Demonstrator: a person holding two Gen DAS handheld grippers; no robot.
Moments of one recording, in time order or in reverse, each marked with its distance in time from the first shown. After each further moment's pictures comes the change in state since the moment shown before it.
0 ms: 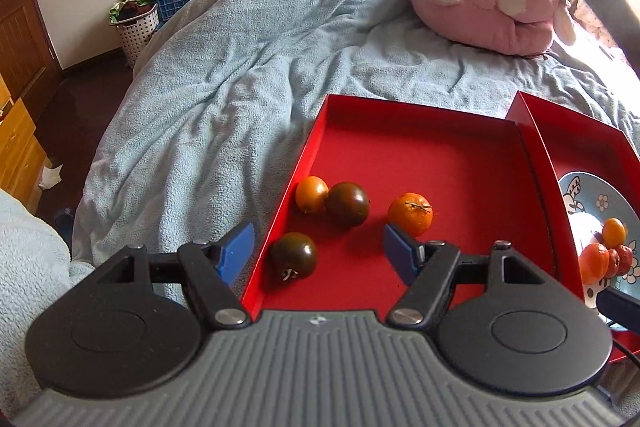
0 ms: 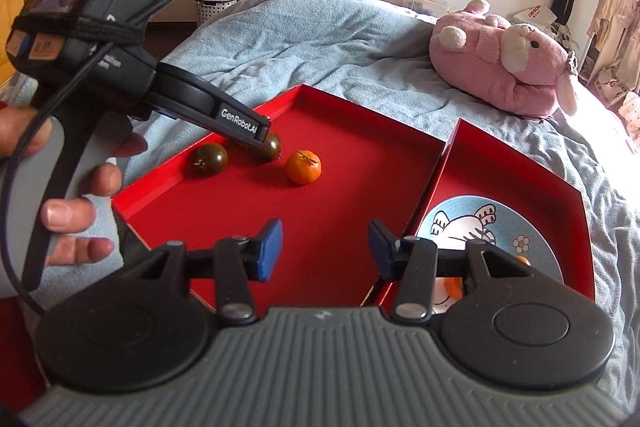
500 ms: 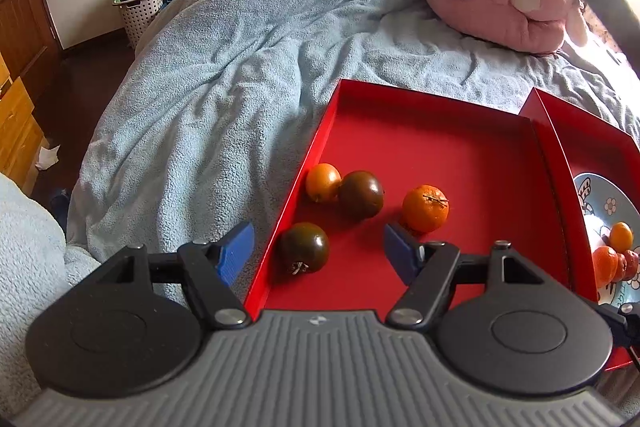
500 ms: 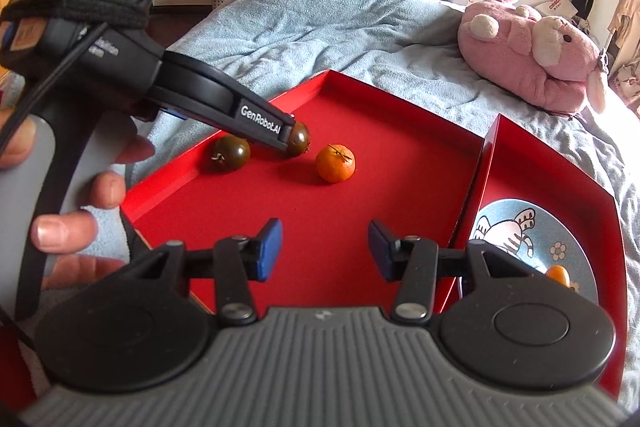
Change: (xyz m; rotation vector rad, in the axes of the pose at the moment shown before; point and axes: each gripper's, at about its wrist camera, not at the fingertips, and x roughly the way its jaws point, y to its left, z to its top) left arm 0.016 0.009 -0.002 -0.038 0.038 -0.004; right arm 0.033 0.021 0.008 -0.020 0.049 0.042
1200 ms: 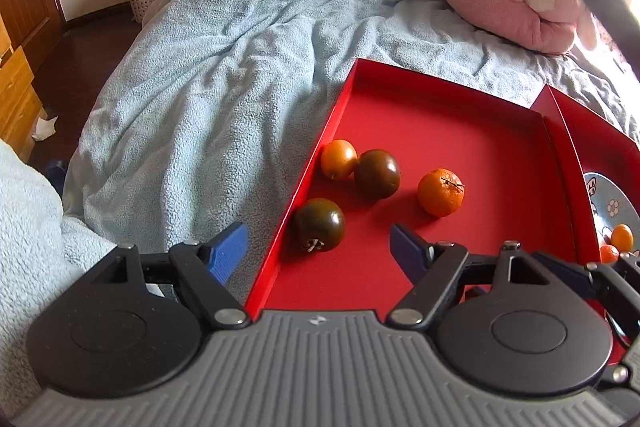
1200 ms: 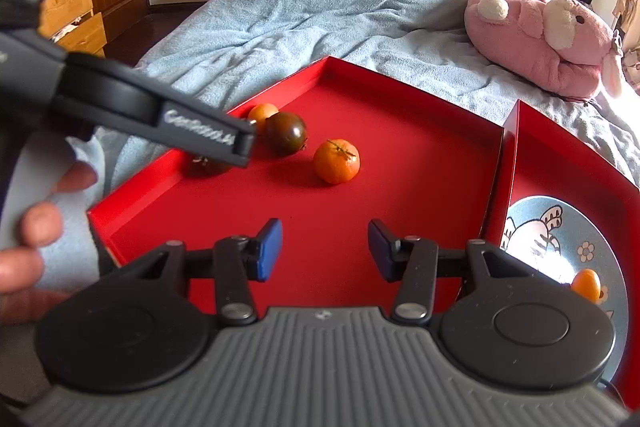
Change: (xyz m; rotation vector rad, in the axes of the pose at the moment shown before) left arm 0.007 0.020 -0.009 -0.071 0.045 -0.021; right arm 0.039 -0.008 0.006 0.036 0.014 0.012
